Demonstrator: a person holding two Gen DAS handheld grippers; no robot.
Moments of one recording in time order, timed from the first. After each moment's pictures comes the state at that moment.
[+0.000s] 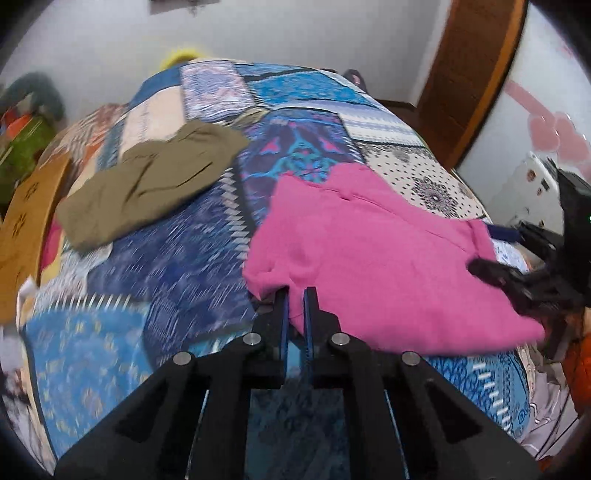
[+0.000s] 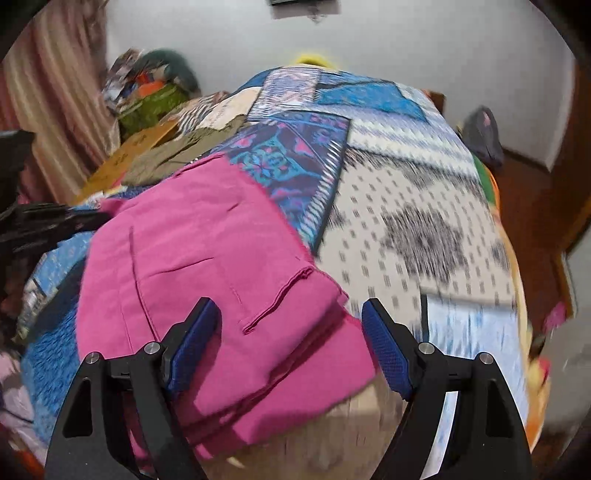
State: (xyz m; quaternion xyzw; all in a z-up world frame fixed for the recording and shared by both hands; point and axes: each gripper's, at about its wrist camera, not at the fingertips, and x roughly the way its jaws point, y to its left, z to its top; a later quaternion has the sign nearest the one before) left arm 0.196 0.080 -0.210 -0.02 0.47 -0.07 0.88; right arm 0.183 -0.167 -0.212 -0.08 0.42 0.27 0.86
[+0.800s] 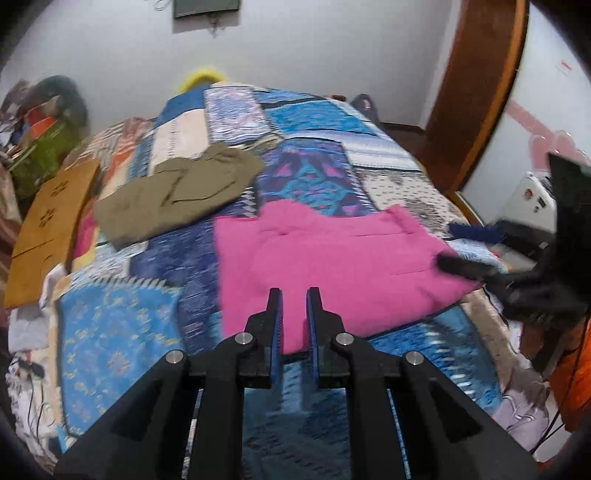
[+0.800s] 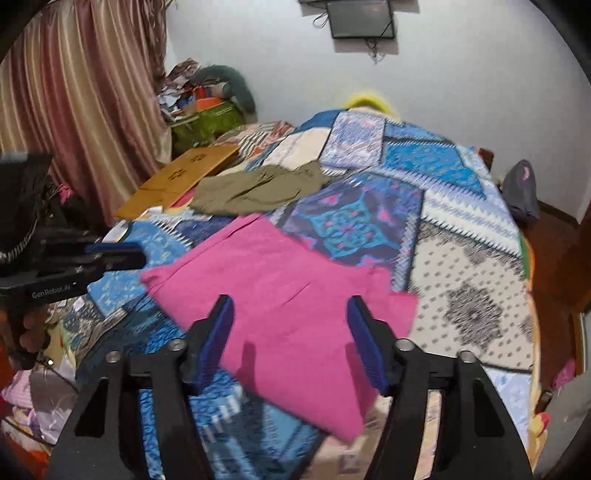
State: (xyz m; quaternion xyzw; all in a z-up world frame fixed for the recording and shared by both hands) left arm 0.146 0.070 -0.165 -0.02 0.43 -0.06 0.90; right arm 0.137 -0.119 -0.163 -0.05 0.38 0.36 0.85
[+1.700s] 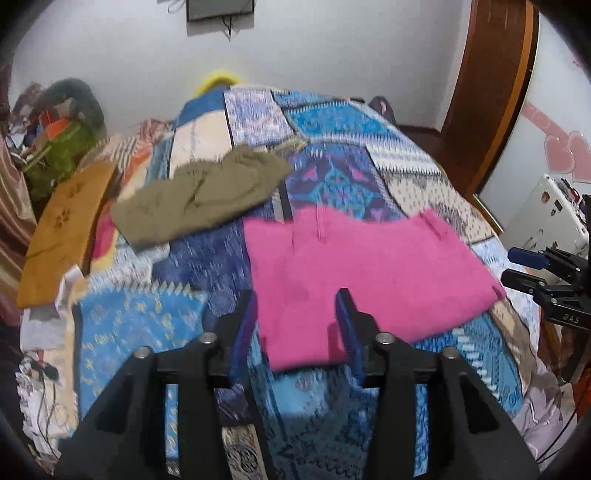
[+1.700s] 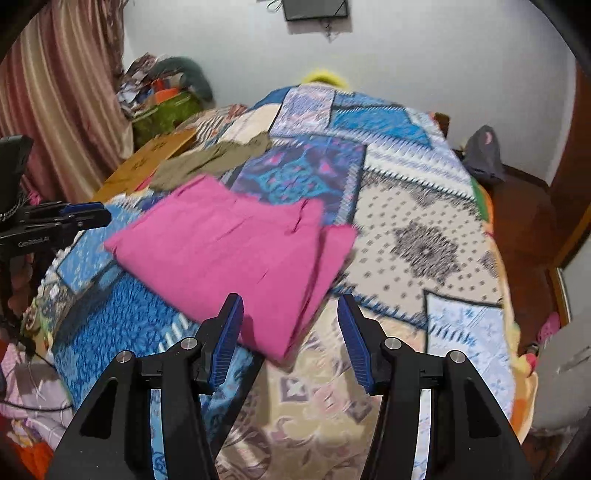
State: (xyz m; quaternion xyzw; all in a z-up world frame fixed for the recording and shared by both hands) left arm 0.153 0.094 -0.161 0.00 0.42 -0.01 0.91; right arm 0.129 -0.184 -0.169 -0.04 0.40 0.27 0.88
